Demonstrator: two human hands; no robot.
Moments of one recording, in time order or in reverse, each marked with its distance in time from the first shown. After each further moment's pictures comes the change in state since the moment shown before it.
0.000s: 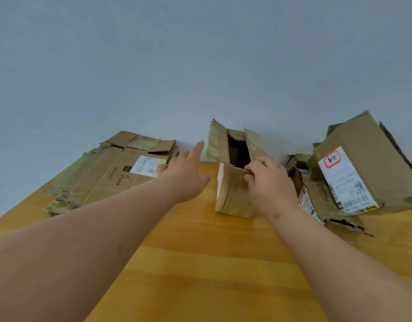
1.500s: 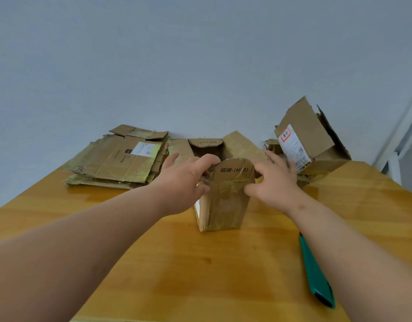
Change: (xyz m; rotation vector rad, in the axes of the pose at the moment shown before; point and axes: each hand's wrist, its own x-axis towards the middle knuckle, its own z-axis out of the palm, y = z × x) left_hand -0.156 0.050 -0.025 -0.019 0.039 0.423; right_hand -0.113 0.011 -0.093 0.119 -0.204 0.048
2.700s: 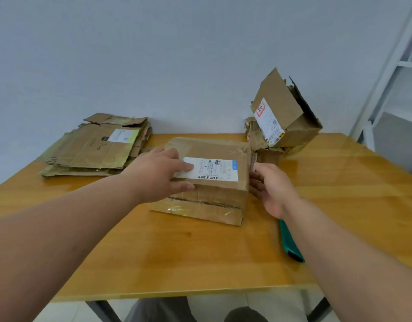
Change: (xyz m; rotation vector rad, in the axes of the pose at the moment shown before) left_hand 0.000 -0.007 0.020 0.335 -0.195 0.013; right_hand -0.037 0.060 0.034 1.278 0.016 0.574
